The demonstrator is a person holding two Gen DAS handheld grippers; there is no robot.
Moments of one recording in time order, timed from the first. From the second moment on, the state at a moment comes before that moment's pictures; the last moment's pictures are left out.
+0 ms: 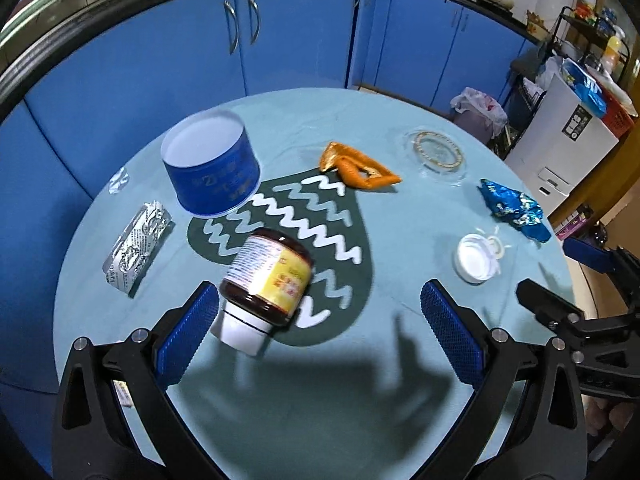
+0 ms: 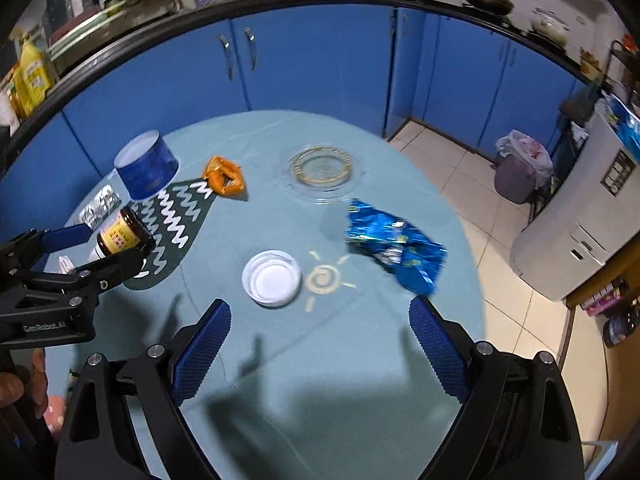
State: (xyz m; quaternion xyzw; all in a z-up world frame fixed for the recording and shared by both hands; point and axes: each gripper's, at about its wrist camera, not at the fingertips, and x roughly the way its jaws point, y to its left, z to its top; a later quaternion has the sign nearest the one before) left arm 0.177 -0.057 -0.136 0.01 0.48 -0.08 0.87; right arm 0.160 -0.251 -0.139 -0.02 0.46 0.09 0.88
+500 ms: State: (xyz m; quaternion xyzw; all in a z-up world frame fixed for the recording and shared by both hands) left arm 0.200 -0.032 -0.157 0.02 0.50 -0.07 0.87; right arm 0.193 -0.229 -0.162 -0.03 0.49 0.10 0.86
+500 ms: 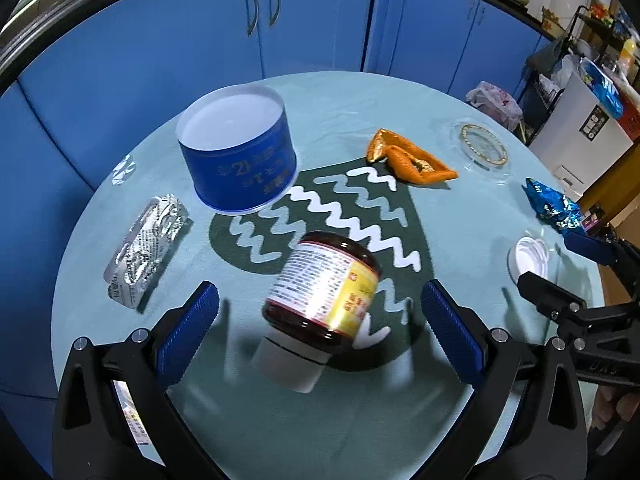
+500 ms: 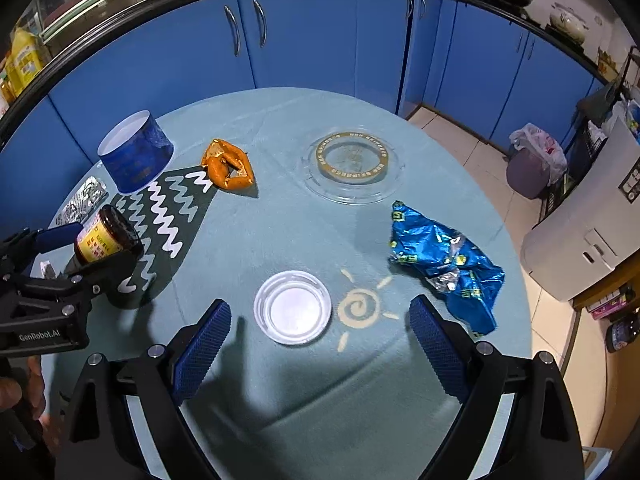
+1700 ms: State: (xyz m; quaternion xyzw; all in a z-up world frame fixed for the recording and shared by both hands) left arm 0.185 -0.029 -0.157 0.04 0.50 -0.07 0.86; right arm 0.179 -0.239 -0.157 -0.02 0.51 0.10 0.85
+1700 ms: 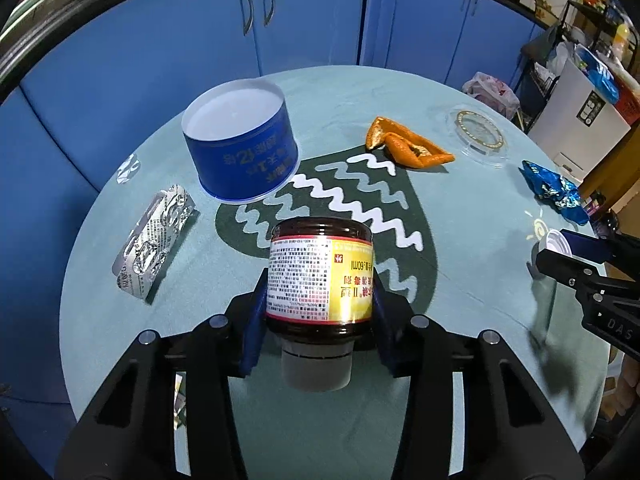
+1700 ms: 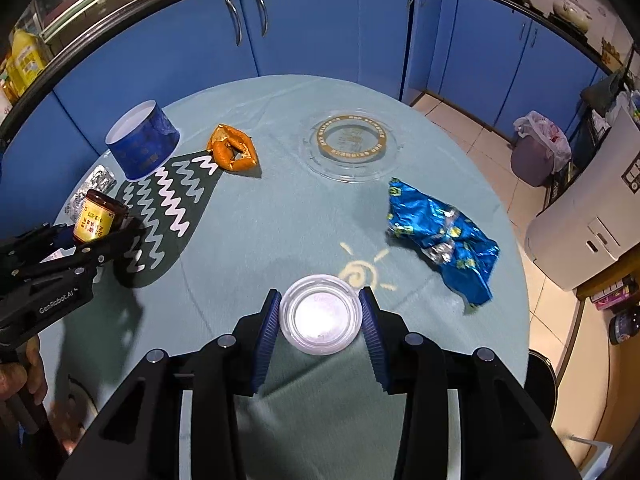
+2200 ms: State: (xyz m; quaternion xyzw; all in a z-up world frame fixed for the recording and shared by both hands) left arm 0.161 -0.082 -0.134 0.07 0.48 -0.10 0.87; right arm 0.141 -0.276 -0.134 -0.01 0.48 0.08 0.87
